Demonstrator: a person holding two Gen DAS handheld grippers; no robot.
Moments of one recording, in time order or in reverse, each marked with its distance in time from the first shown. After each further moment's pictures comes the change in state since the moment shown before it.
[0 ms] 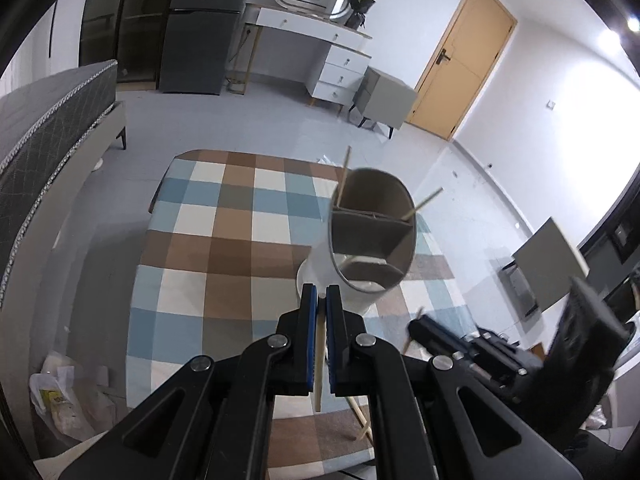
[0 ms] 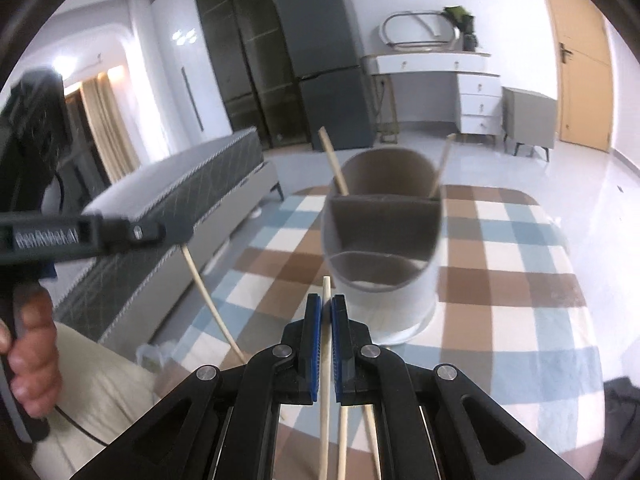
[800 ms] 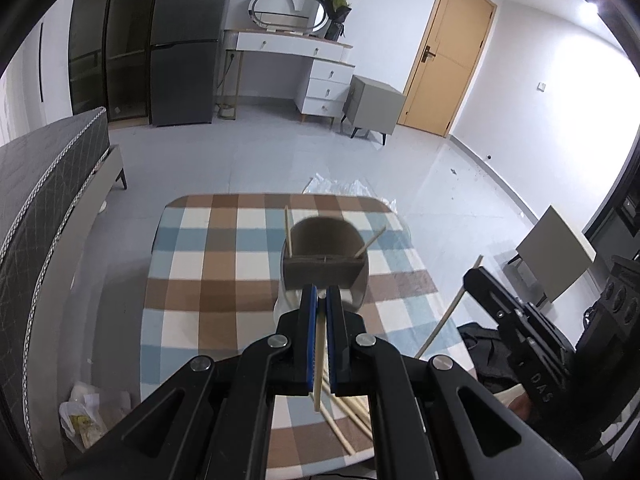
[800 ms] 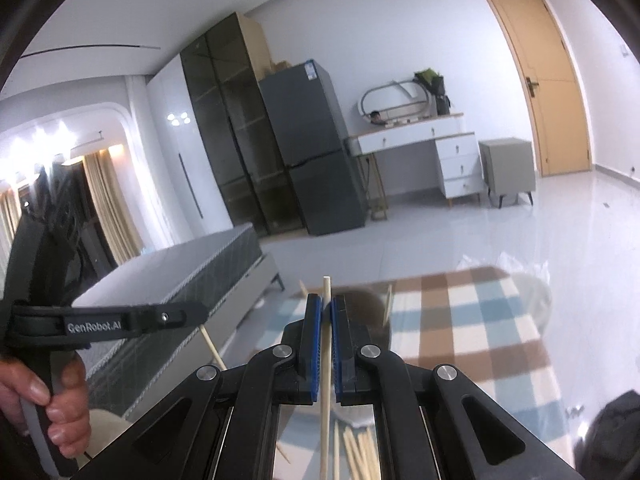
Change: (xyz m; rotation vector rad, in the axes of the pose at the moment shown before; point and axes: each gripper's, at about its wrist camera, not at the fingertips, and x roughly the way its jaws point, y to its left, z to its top) left arm -0.028 -0.064 0.040 0.087 -0.041 0.048; right arm -0.084 -0.031 0.065 0.081 -0.293 0.008
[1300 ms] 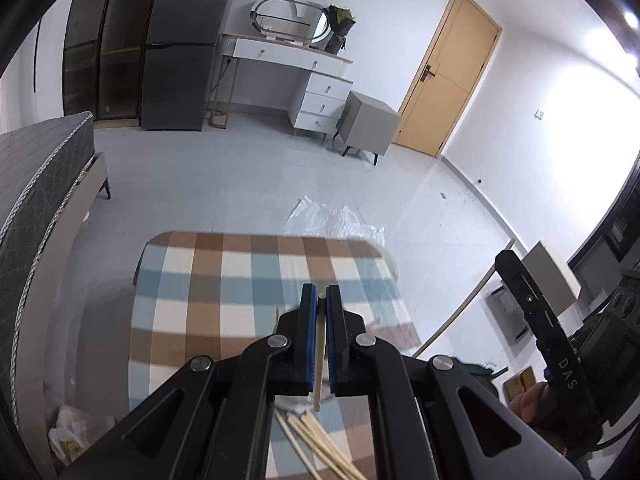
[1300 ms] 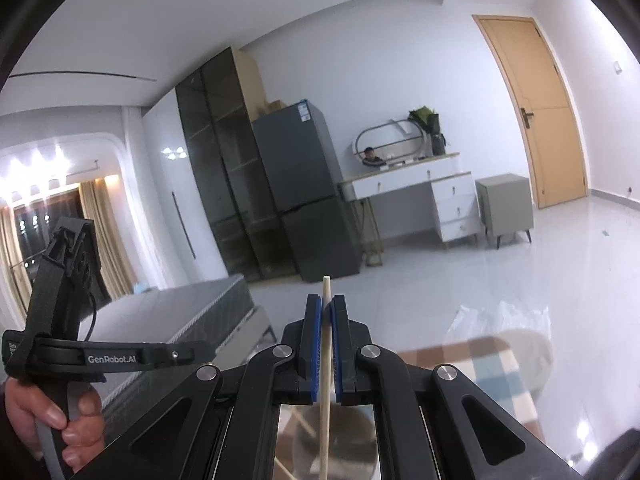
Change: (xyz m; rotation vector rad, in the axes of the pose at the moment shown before) left arm 0.027 0.016 0.084 -0.063 -0.027 -0.074; right arm 0.041 -0.013 0.086 0.005 -0.135 -0.015
